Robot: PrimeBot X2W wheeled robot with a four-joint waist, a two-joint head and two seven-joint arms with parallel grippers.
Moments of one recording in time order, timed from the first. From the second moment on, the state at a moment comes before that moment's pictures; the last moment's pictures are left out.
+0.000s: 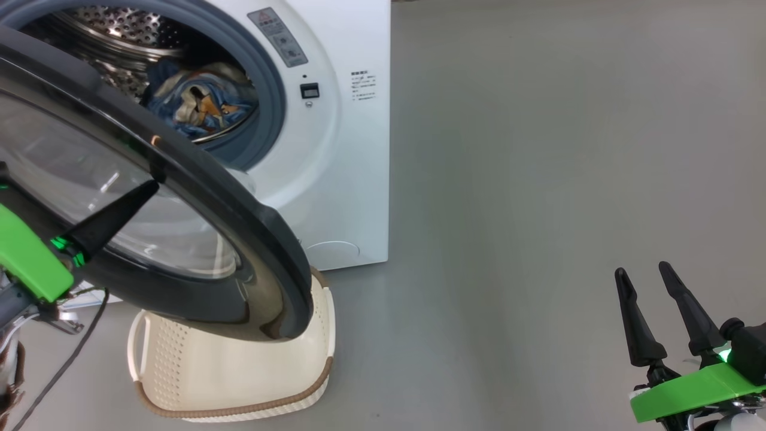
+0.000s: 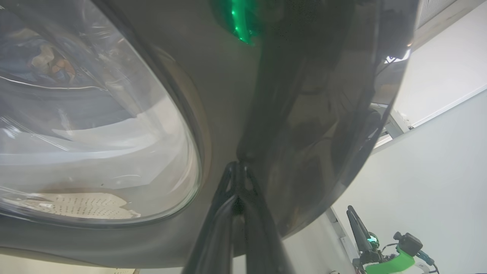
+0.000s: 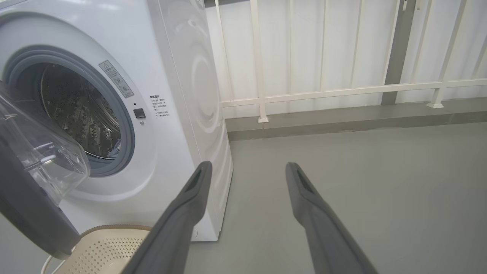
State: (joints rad) left arm -0.53 0.56 -0.17 0.16 -1.44 -0.12 0.69; right arm -0.01 -0.25 0.08 0.11 0.42 0.12 -0.26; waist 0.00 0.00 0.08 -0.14
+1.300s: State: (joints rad) left arm -0.09 0.60 -0.32 0.20 -1.38 -0.13 0.11; right arm -0.01 -0.24 0.10 0.12 0.42 0.12 -0.26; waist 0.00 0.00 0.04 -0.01
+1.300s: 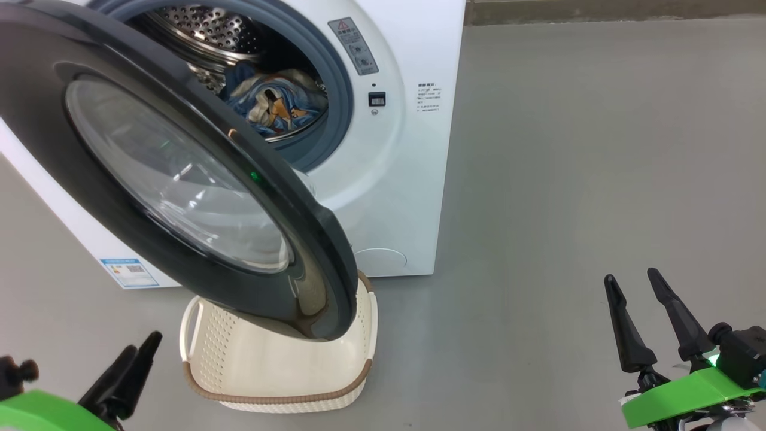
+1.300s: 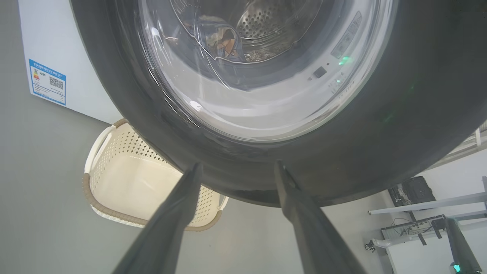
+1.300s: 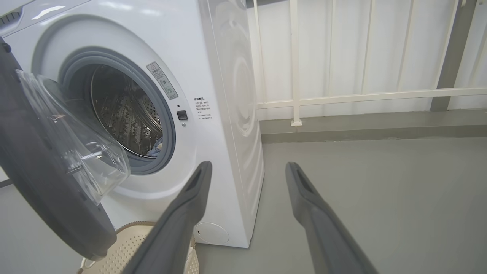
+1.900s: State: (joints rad) left arm -0.08 0.58 -0.46 0.36 -1.11 -0.13 -0.25; right arm 0.00 -0.24 0.10 0.13 0.42 0.12 -0.26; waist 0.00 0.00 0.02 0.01
